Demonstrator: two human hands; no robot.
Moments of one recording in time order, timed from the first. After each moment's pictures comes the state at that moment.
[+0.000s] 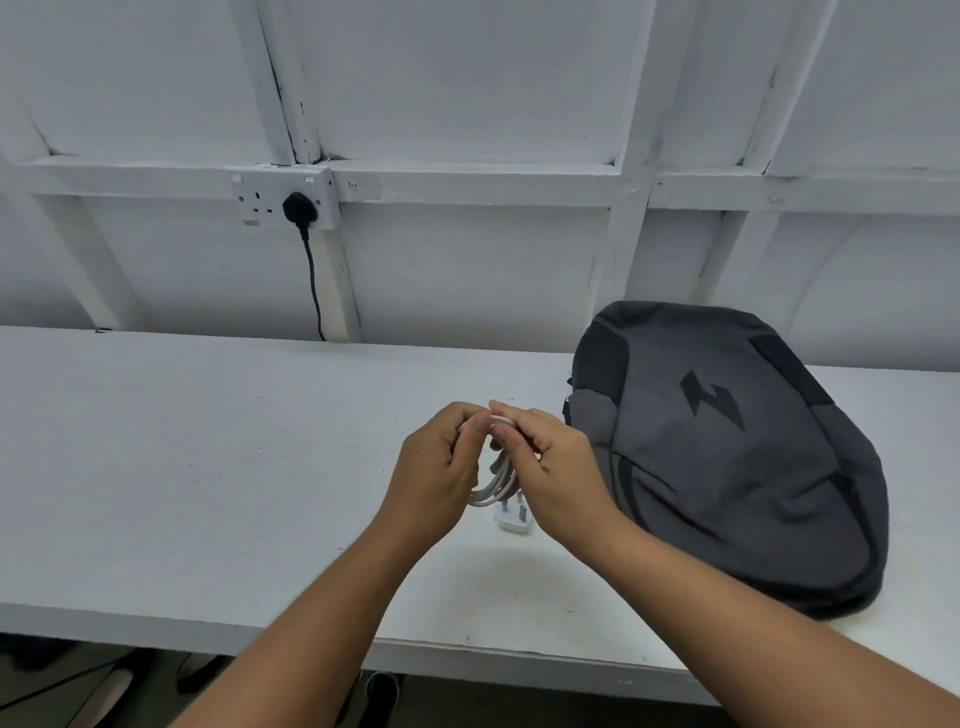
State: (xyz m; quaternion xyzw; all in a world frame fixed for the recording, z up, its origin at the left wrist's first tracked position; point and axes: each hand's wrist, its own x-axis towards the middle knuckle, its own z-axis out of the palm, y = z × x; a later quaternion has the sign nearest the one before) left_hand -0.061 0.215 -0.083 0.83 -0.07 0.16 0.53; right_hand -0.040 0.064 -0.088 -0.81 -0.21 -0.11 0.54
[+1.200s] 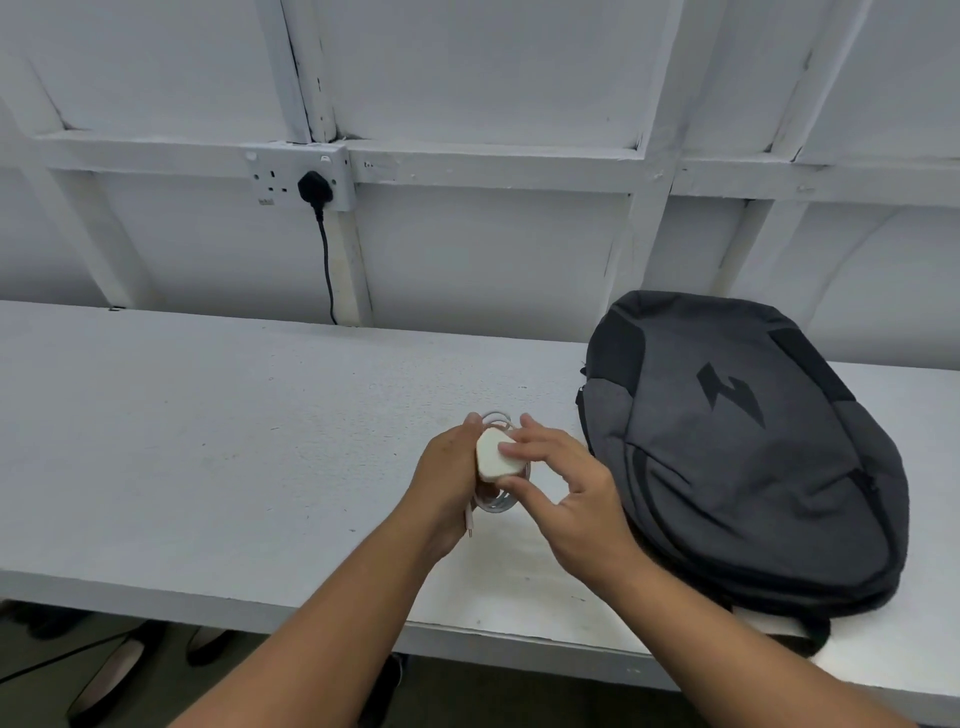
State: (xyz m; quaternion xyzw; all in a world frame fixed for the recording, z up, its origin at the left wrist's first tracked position) left_hand -0.055 0.207 -0.101 0.60 0.14 -0.06 0.78; right_hand -0.060 0.055 -0.127 -0.76 -0.26 -0.15 0.58
